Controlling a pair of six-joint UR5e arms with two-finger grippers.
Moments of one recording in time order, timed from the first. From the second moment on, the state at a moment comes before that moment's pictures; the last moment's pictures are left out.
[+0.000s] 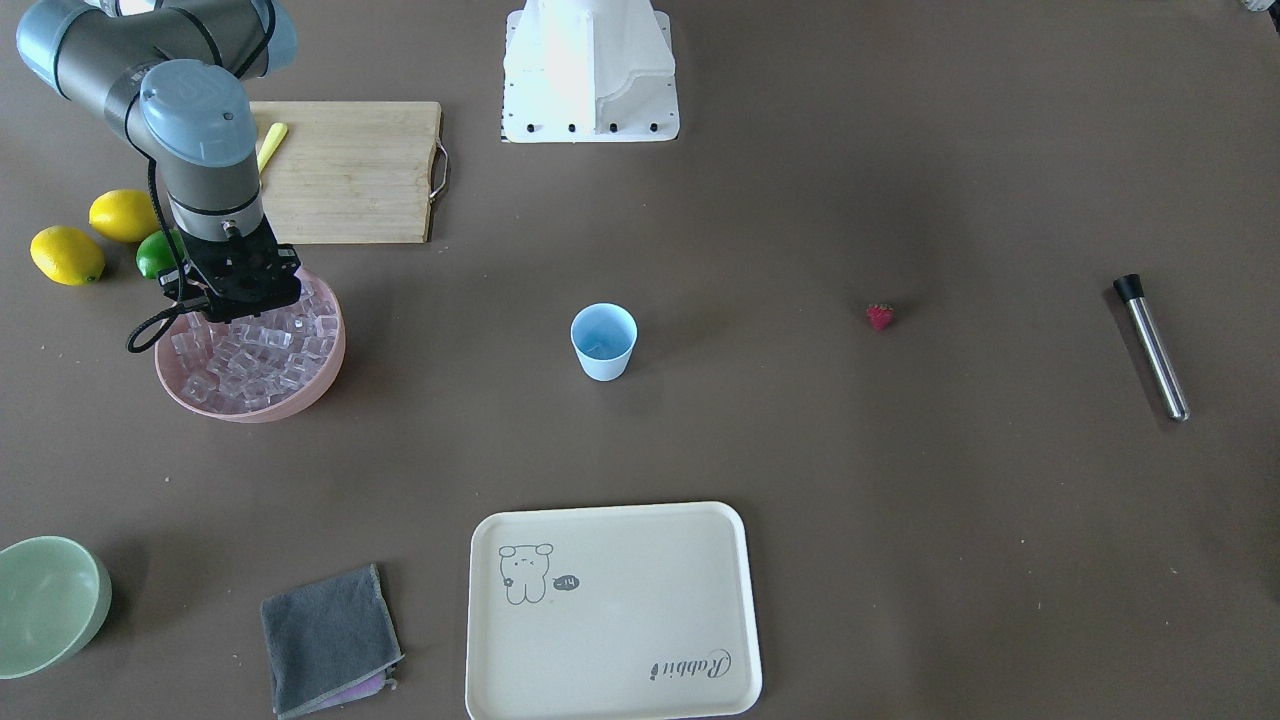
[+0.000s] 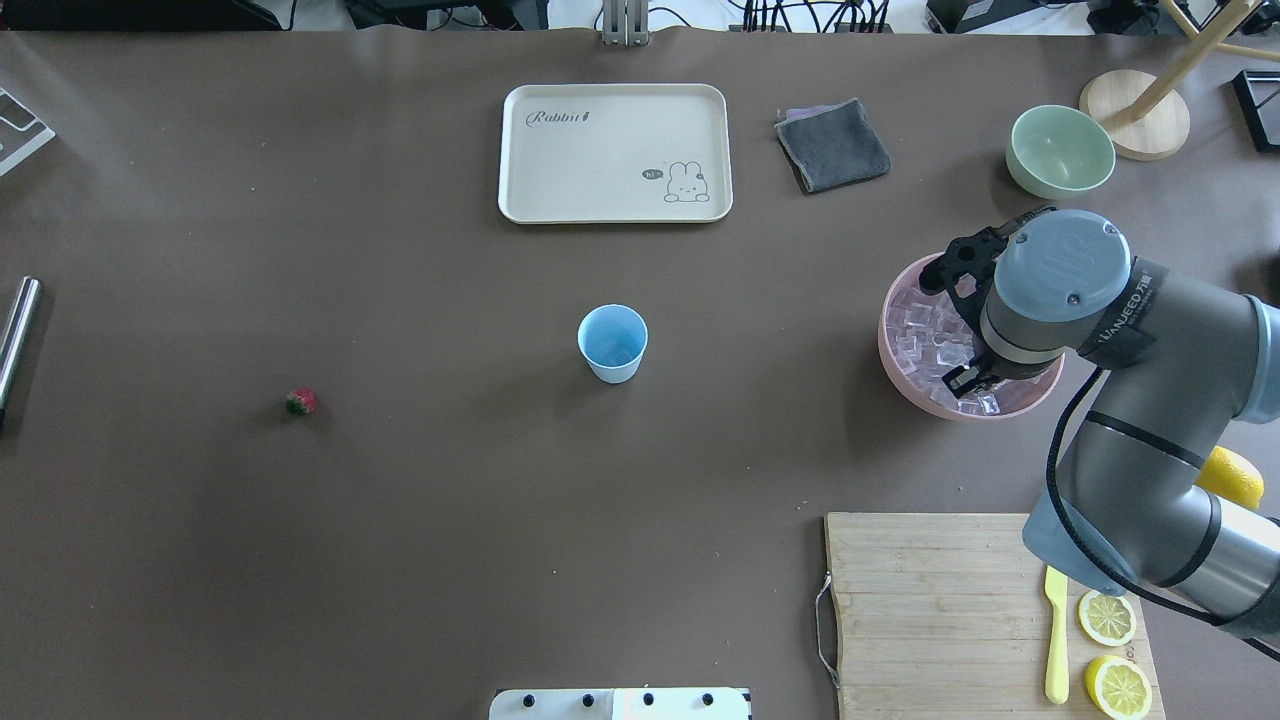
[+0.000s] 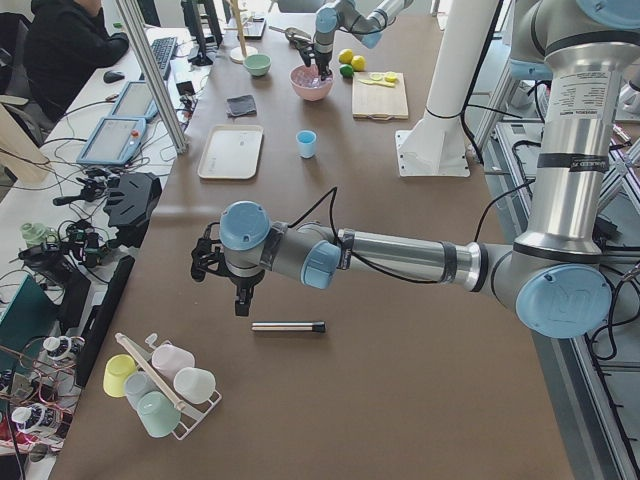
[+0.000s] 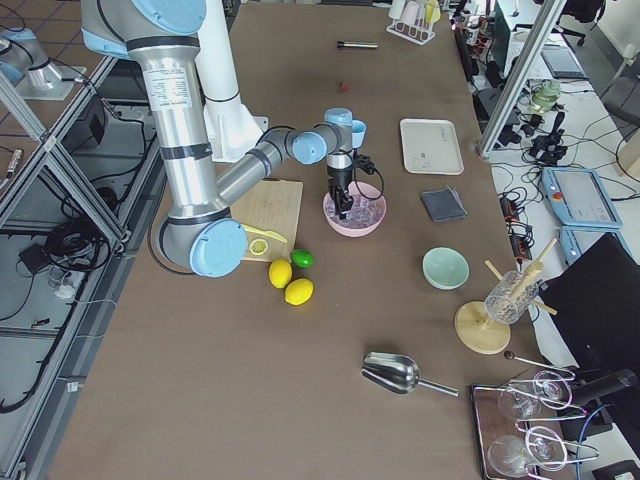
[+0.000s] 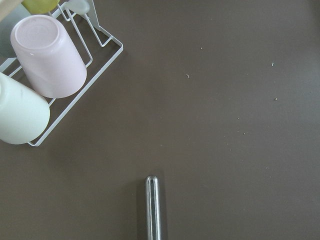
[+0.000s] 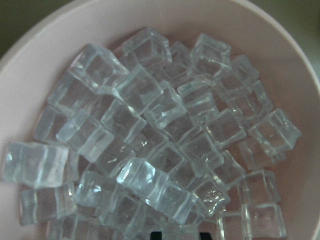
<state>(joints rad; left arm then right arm) -1.56 -1.64 -1.61 -1.80 -2.47 -0.26 0.67 -1.35 1.94 -1.75 1.78 0.49</state>
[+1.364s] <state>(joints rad) -1.55 -1.65 -1.63 -1.79 -2.47 -0.26 0.52 -0.78 1.65 -1.60 1.79 1.09</state>
